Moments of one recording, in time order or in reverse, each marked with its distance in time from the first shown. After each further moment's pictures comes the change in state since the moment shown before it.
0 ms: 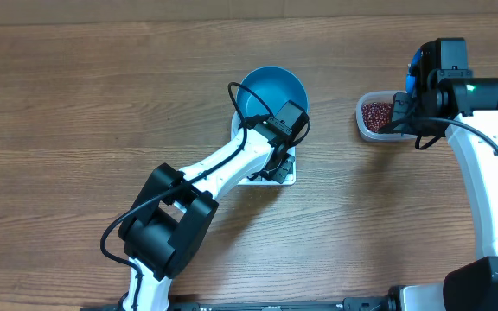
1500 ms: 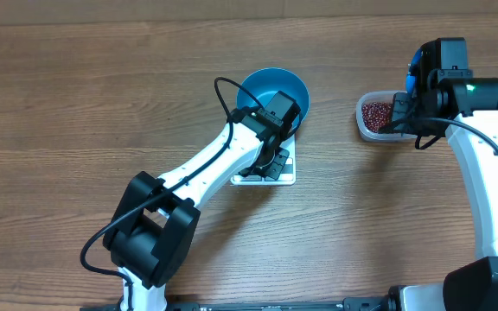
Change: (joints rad) left arm 0.036 -0.084 0.034 -0.126 0.057 -0.014; right arm 0.000 0.000 0.000 0.003 0.000 0.000
